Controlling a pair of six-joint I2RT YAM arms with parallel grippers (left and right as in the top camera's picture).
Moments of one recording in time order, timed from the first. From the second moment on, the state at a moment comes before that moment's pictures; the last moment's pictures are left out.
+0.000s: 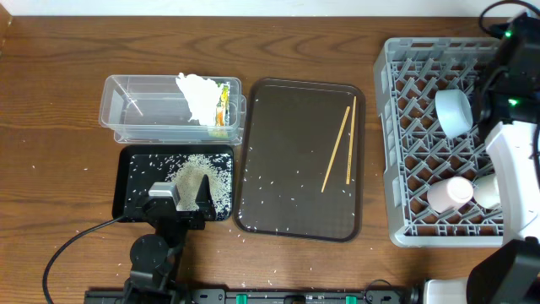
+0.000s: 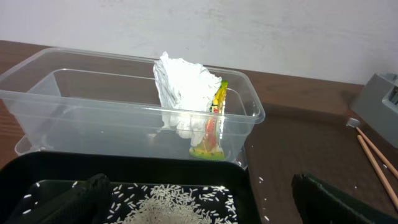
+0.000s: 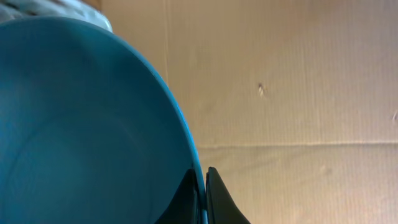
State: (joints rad) left arm -0.19 0.01 0.07 -0.23 -0.09 -0.20; right arm -0.18 1.57 1.32 -0.08 0.92 -1.07
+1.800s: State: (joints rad) left arm -0.19 0.01 0.07 -0.23 -0.09 -0.20; right arm 0.42 1.59 1.33 -0.62 0.64 -0.33
